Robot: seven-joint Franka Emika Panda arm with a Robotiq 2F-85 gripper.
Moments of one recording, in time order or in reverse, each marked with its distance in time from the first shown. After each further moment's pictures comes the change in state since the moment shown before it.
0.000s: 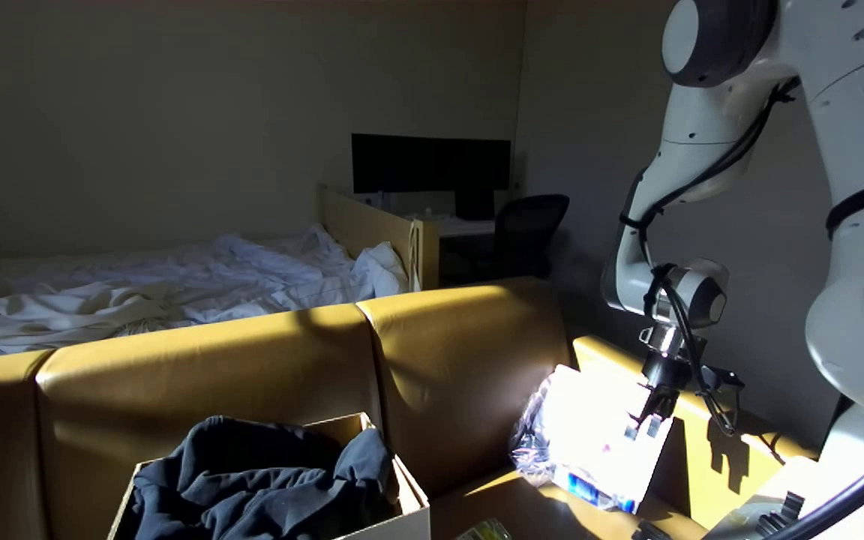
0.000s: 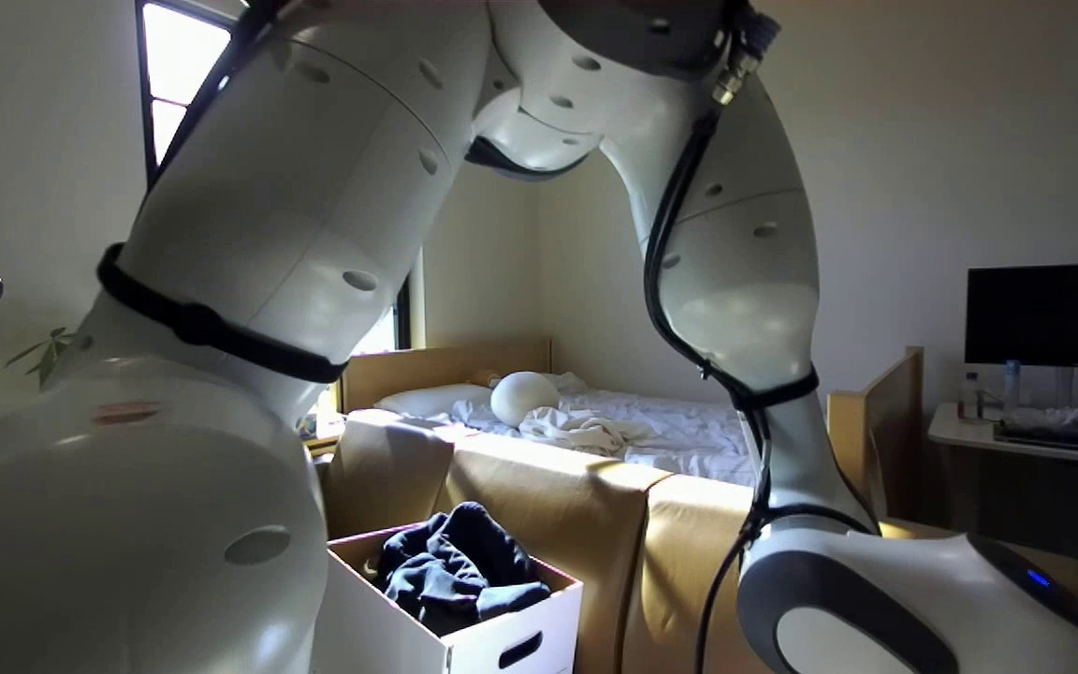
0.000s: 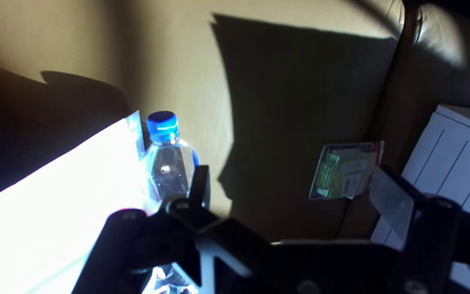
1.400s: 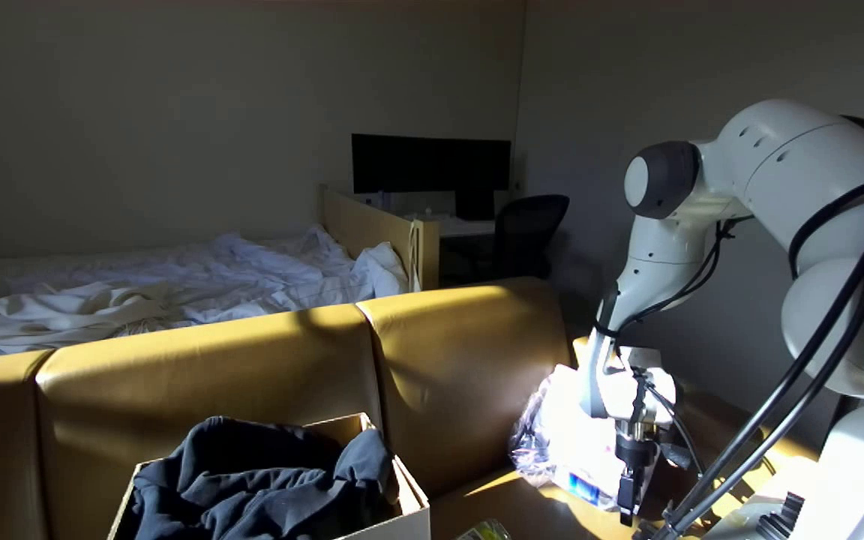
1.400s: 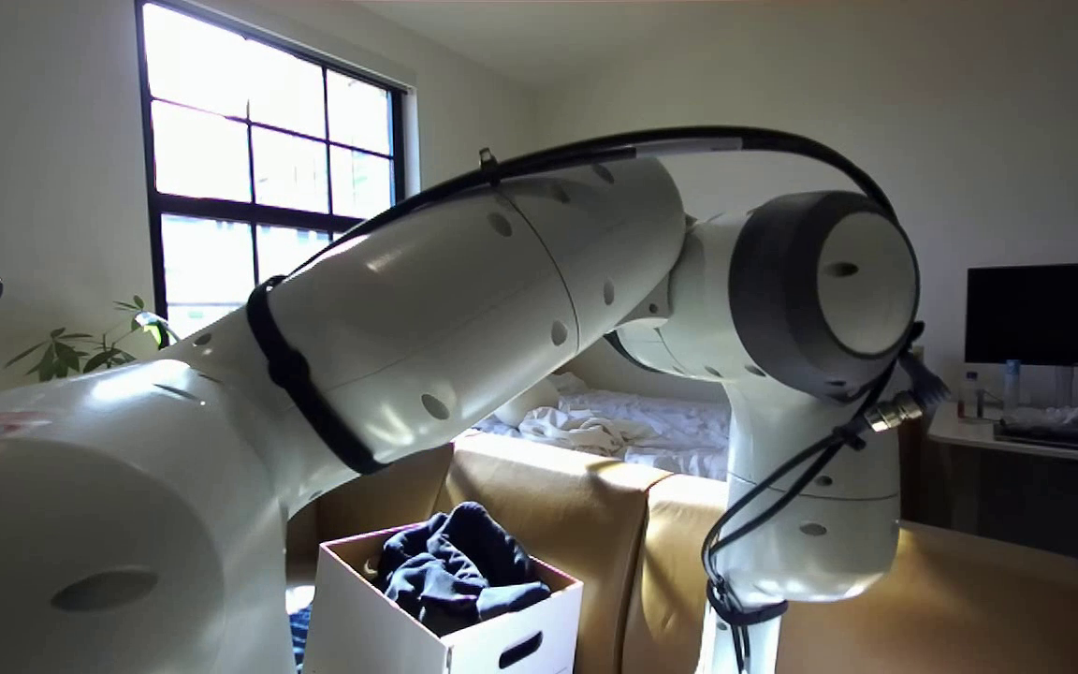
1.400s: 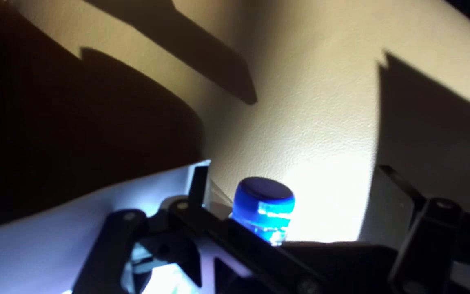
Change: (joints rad) arm -0.250 0.566 0.287 0.347 -0.583 0.384 0.258
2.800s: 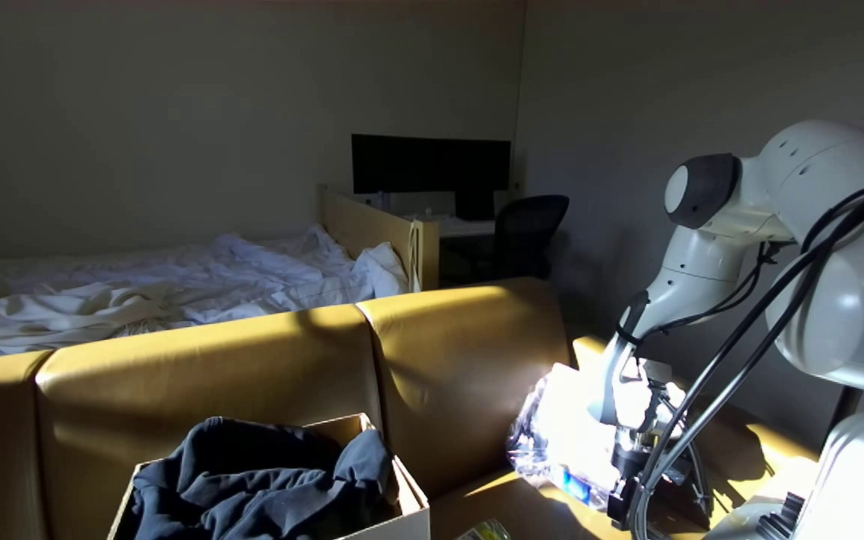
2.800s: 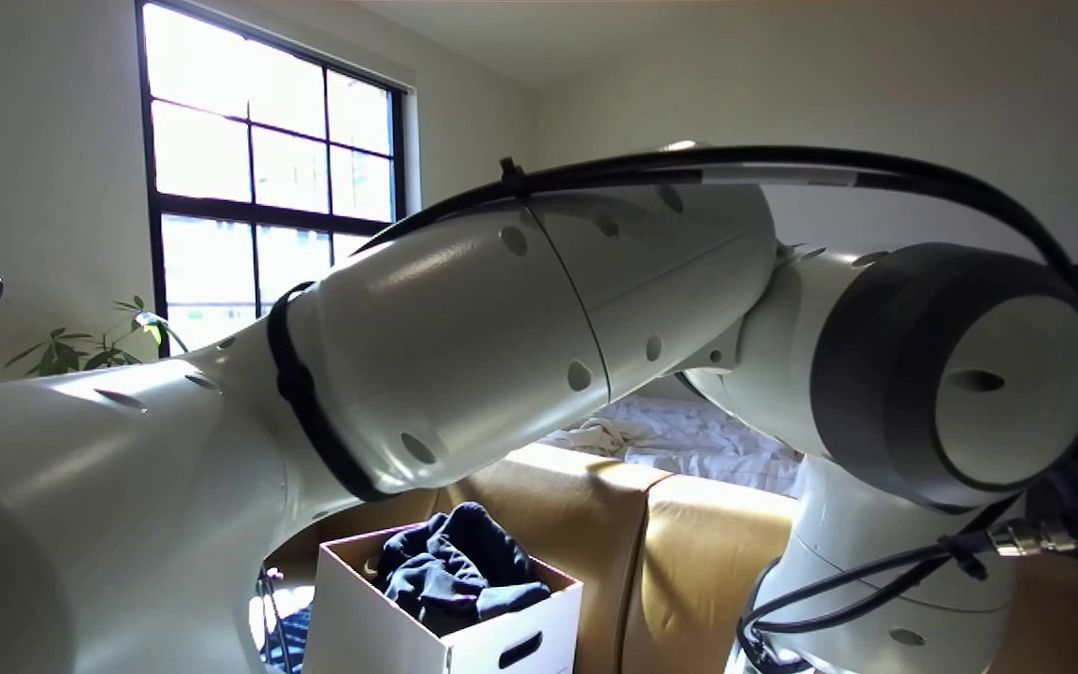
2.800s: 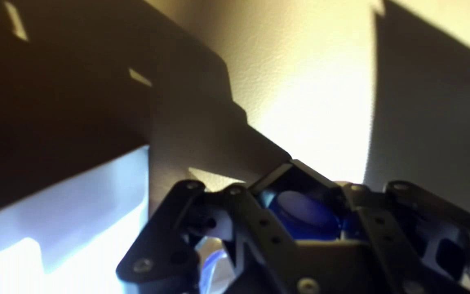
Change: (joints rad) arm -0.249 0.077 0.161 0.049 -0.178 0.006 0.117
